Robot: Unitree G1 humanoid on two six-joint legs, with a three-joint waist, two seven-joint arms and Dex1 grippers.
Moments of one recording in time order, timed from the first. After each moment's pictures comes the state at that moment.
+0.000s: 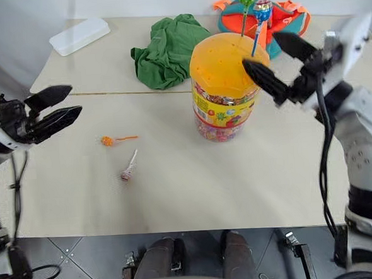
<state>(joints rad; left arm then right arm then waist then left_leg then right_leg) -0.51 0.71 0.43 0.03 -0.78 0.54 -1.08 -0.59 -0.70 -0.28 -0.26 0.78 0.54 0.55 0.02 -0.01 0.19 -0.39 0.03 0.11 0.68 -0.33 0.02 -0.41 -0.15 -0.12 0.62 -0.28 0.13</state>
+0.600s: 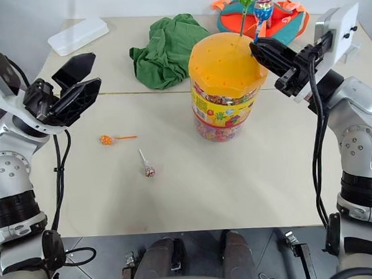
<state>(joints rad) -0.61 0.56 0.37 -0.05 -0.91 0.58 -0.96 -0.63 -0.67 -0.27 -0.19 0.76 0.56 0.66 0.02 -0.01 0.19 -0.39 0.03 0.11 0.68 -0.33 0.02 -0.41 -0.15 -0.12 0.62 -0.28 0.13</state>
